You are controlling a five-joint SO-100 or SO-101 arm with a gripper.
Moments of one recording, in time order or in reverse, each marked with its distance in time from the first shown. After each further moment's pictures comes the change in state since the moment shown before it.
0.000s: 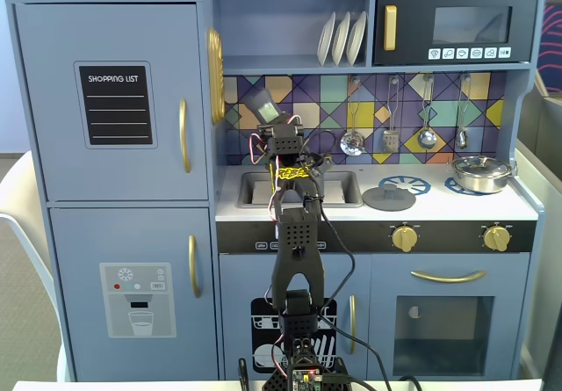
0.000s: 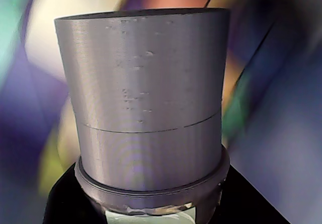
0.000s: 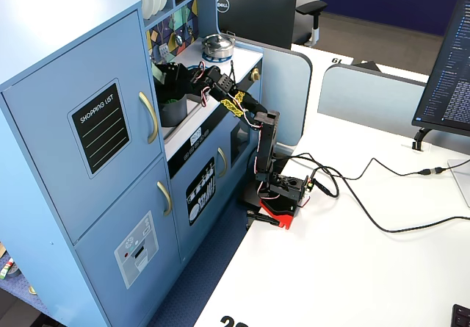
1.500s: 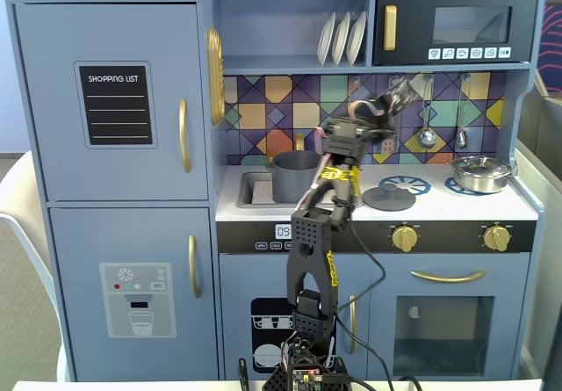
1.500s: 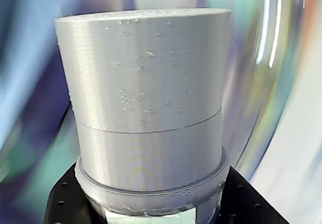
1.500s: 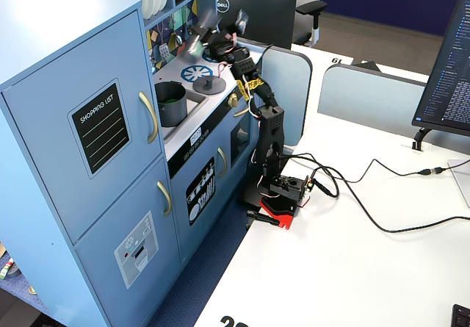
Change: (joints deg) arm 39.4 -3.9 -6.9 -13.5 -110.5
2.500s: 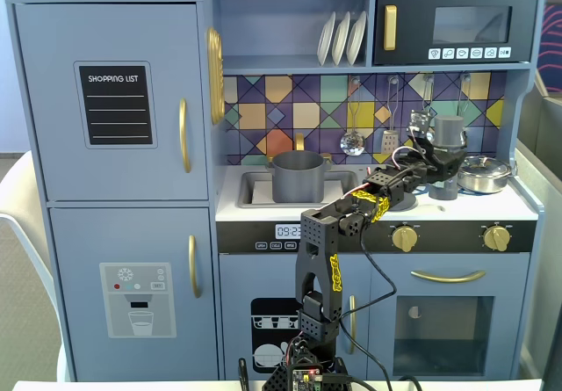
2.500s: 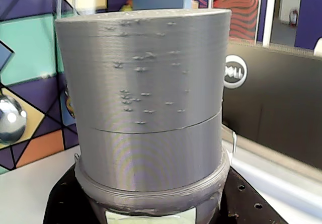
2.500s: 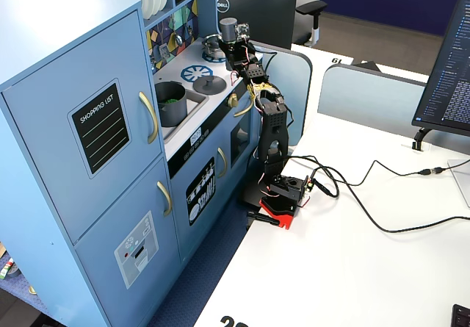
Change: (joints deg) arm 13.5 -1.1 33.4 -38.1 -39.1
